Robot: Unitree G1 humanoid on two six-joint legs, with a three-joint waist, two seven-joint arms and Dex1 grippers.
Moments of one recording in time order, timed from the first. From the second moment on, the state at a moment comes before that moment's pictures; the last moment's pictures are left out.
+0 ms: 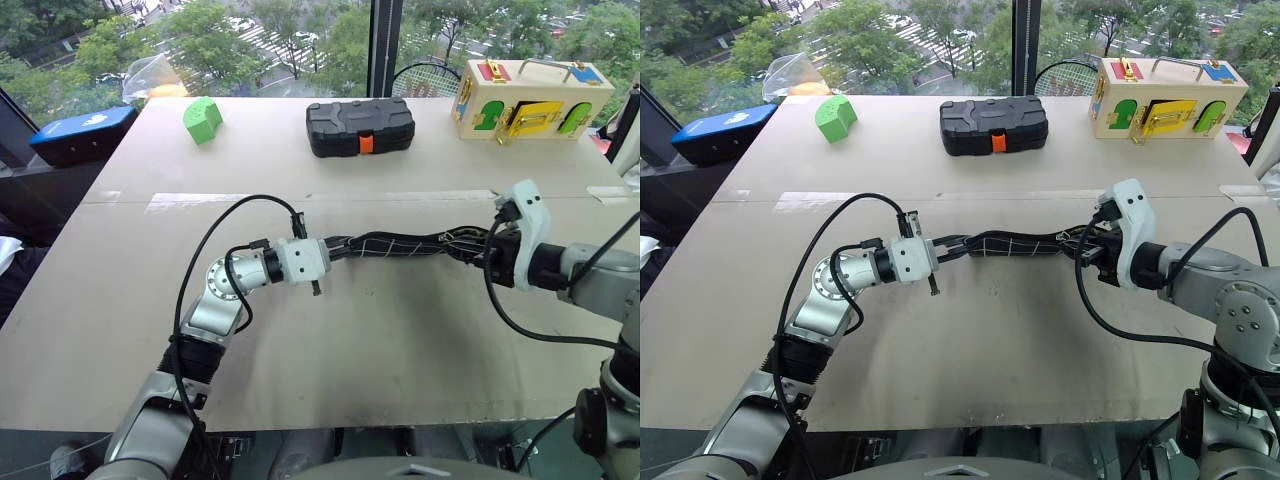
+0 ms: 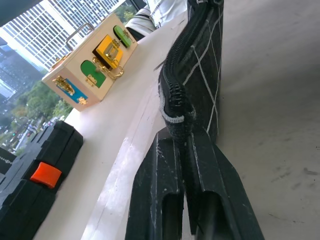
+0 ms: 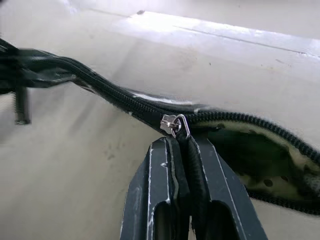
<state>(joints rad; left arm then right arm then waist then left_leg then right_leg) -0.42 0.50 -0.20 0.20 -0.02 -0.49 -0.87 -0.47 -0.50 -0.38 -0.60 0.86 1.61 0.36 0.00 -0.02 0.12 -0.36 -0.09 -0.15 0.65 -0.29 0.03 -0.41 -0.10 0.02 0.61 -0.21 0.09</state>
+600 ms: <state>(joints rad) -0.41 0.51 -0.20 0.20 -0.02 -0.47 -0.87 -0.42 -0.42 -0.46 -0.54 1.04 1.61 0.25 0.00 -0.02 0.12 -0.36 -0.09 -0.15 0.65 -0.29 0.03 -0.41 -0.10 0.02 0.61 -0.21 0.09</state>
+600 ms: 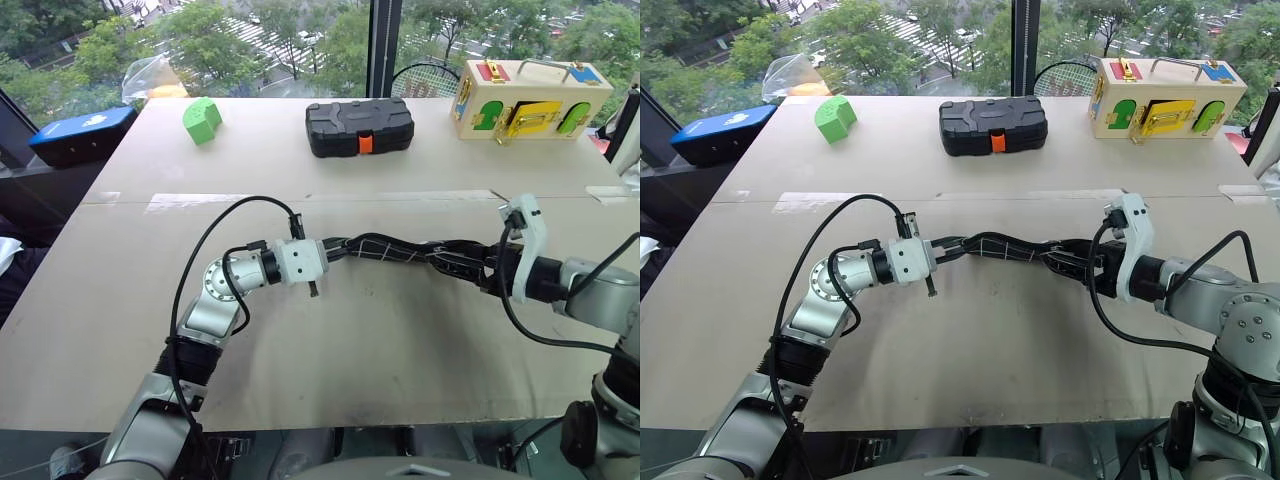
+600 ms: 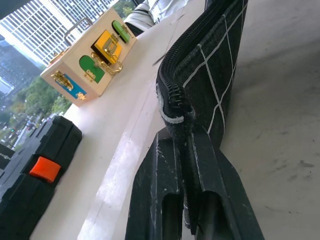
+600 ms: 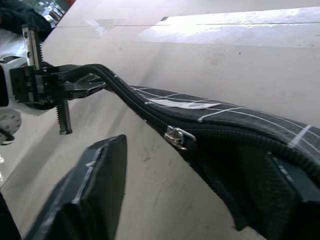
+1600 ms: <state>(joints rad) -0.41 0.51 -0.20 0.19 -0.01 -0.47 -0.86 -0.41 -0.71 -0.44 -0.64 1.11 1.61 0.08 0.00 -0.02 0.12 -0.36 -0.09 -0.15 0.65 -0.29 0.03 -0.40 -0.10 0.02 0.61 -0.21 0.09</state>
